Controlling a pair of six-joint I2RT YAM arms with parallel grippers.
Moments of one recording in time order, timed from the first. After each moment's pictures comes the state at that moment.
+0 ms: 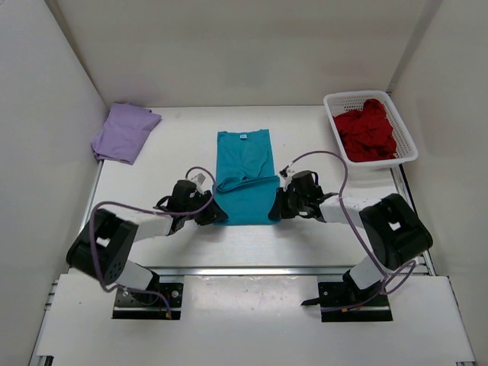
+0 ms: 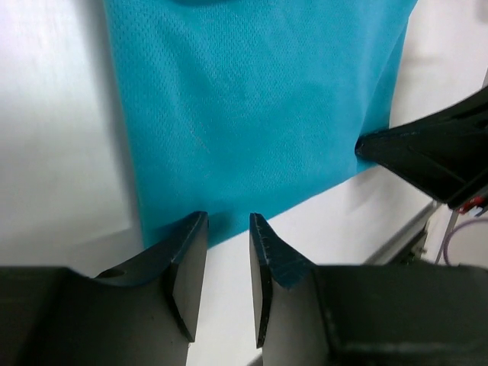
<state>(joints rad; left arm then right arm) -0.45 1.48 0.48 0.26 0.35 -0.78 0.48 1.58 0.64 0.12 -0.39 0.43</state>
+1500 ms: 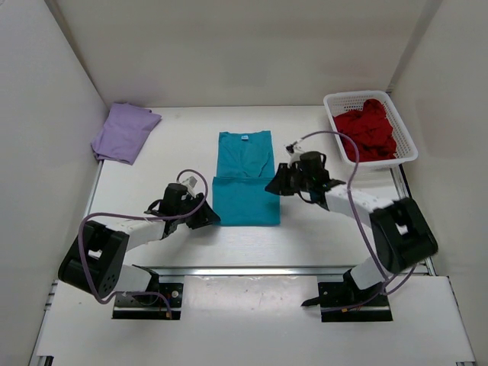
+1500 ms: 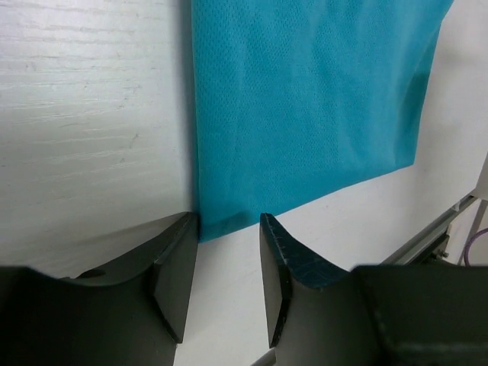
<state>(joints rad) -0.38 1.35 0.41 0.15 0.35 -0.71 0.43 1.57 0.81 0.17 -0.43 0.48</state>
